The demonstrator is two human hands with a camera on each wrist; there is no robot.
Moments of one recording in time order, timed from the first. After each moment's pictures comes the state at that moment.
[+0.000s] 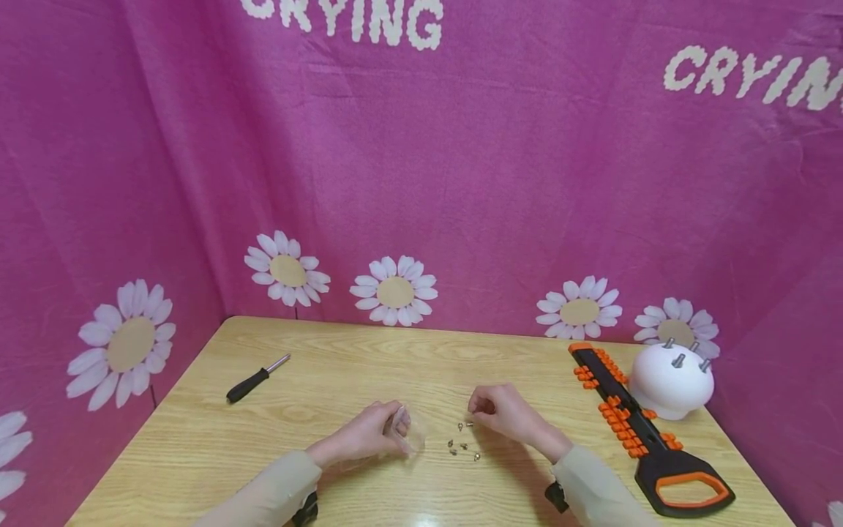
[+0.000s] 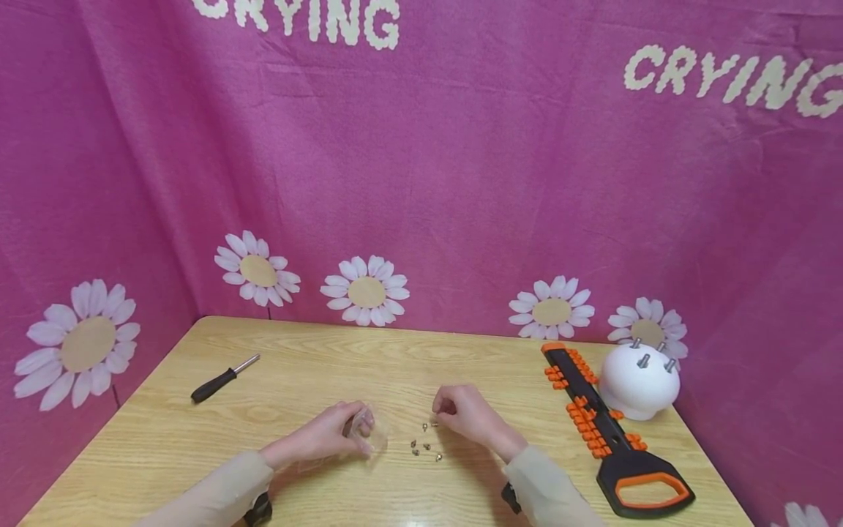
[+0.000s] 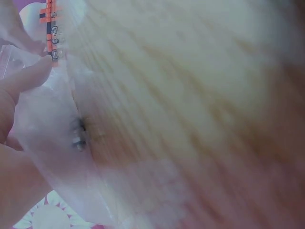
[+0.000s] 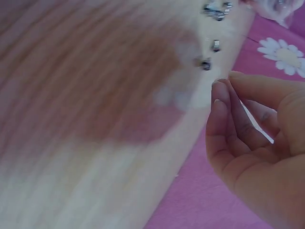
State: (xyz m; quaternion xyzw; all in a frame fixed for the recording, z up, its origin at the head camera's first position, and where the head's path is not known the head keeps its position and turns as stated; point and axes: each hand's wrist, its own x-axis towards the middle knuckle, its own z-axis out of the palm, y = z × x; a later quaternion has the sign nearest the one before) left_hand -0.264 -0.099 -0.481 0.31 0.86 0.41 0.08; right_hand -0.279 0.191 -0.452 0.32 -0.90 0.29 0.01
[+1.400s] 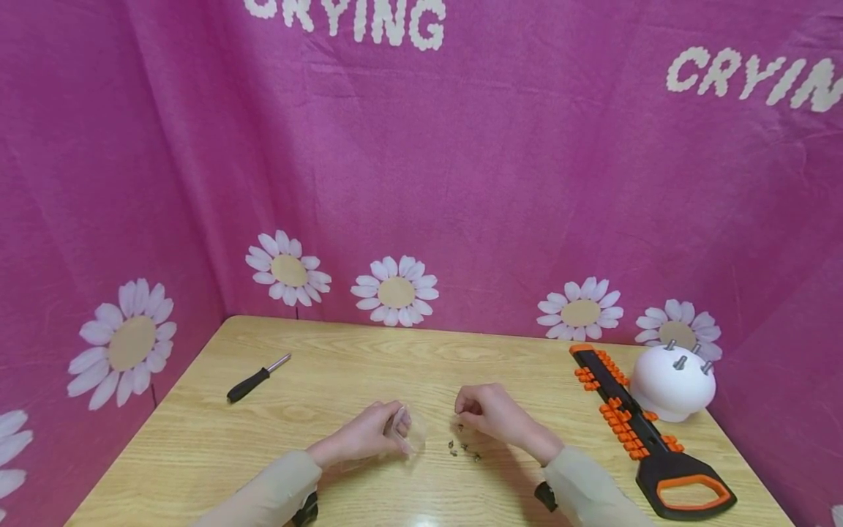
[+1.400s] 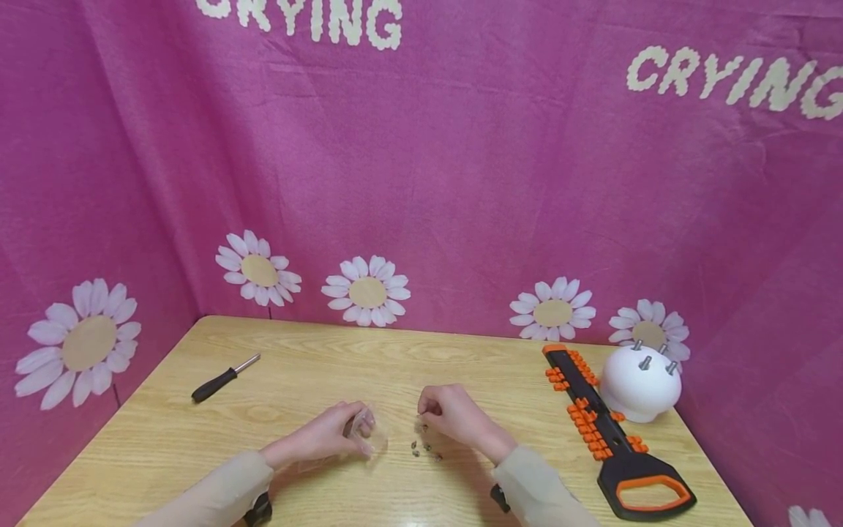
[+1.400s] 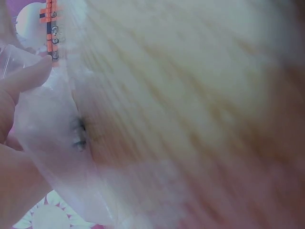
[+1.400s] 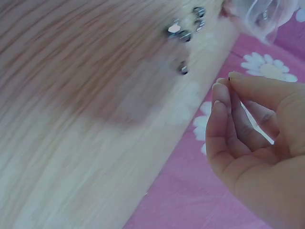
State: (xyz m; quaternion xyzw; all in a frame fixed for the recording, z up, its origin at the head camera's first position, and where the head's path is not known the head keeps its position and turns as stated) left_hand -0.265 -0.099 -0.485 0.31 0.84 0.43 0.09; right_hand -0.277 0.169 -0.446 0.34 -0.90 0.28 0.01
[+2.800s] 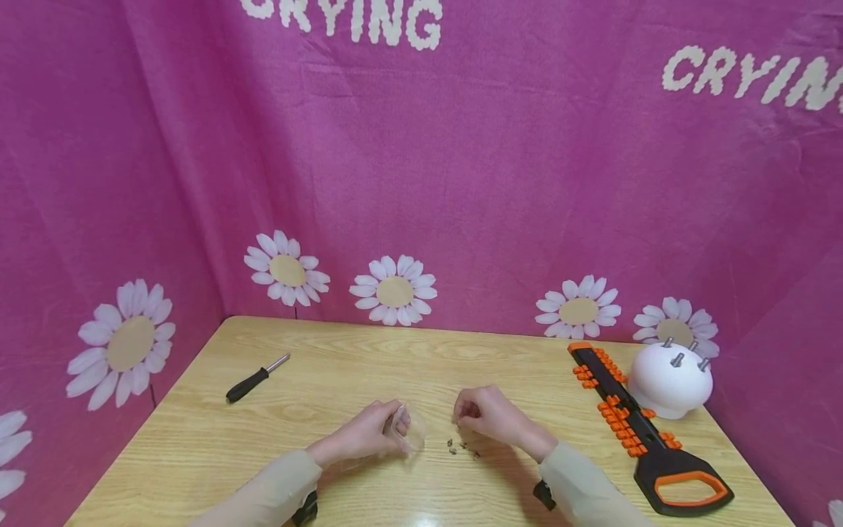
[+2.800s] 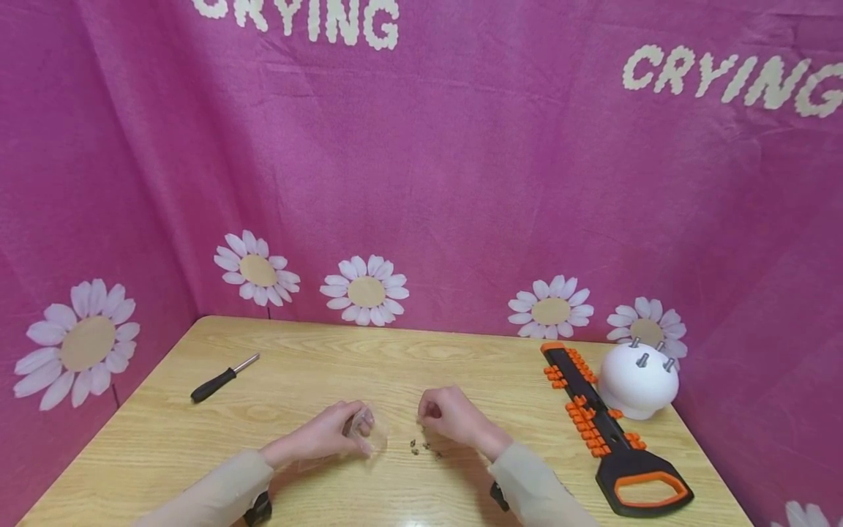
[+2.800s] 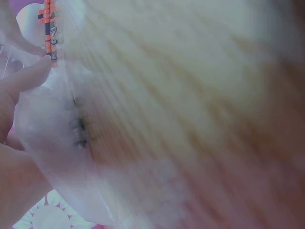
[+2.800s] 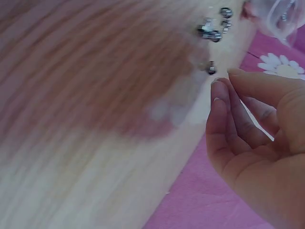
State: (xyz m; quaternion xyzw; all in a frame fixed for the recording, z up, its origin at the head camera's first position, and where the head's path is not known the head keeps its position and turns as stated) left_hand -0.263 -0.098 -0.482 0.30 0.86 0.40 0.08; right_hand -0.278 0.171 -0.451 0.34 -0.90 0.29 -0.02
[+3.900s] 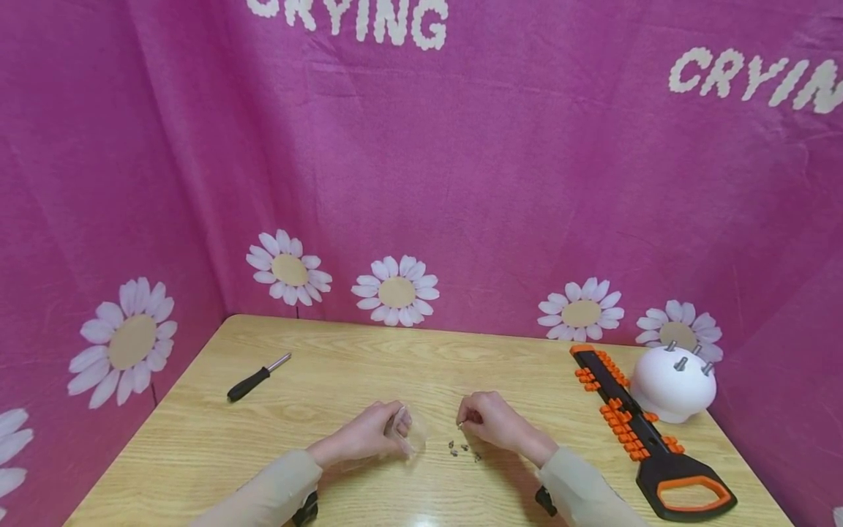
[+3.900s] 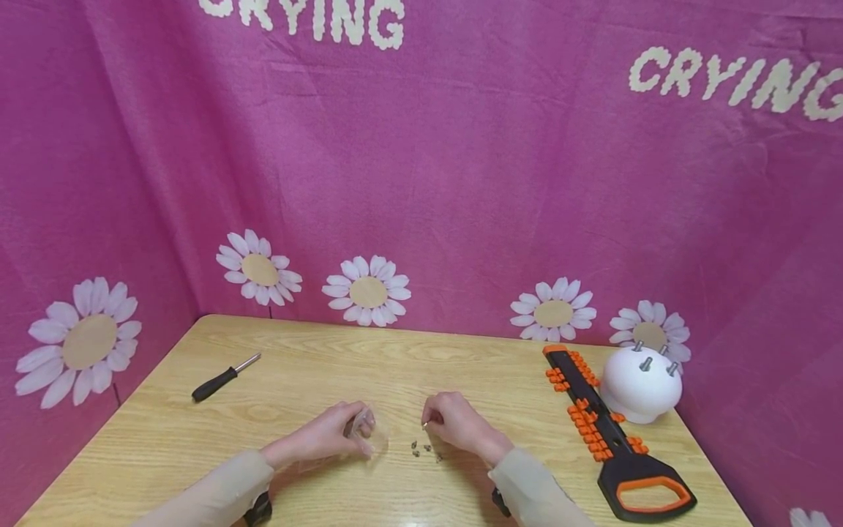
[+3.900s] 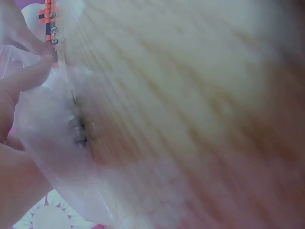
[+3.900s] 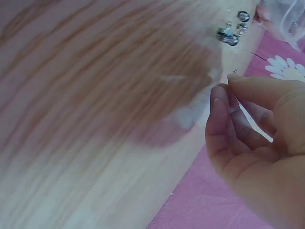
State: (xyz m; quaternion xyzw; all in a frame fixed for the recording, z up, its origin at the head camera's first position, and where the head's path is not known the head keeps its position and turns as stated) left_hand -0.263 -0.100 -0.482 0.30 0.86 0.40 0.08; right_hand -0.283 0.173 -0.467 0.35 -0.90 0.24 0.02
